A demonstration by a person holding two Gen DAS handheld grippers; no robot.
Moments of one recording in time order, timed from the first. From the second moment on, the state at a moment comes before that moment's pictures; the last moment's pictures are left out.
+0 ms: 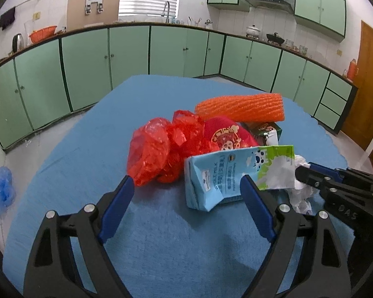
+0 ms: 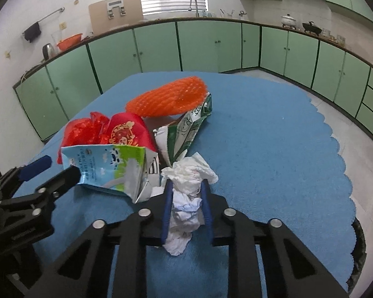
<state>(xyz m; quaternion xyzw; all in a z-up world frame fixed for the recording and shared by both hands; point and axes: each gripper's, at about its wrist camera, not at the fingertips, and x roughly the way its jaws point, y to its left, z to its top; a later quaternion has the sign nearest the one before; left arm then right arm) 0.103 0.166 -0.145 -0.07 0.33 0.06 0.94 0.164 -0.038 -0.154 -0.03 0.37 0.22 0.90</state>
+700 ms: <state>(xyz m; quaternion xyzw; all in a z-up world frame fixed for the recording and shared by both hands) 0.096 0.124 -0.149 -0.08 0.35 -0.03 0.93 0.156 -0.084 -0.128 0.00 0.35 0.19 0.92</state>
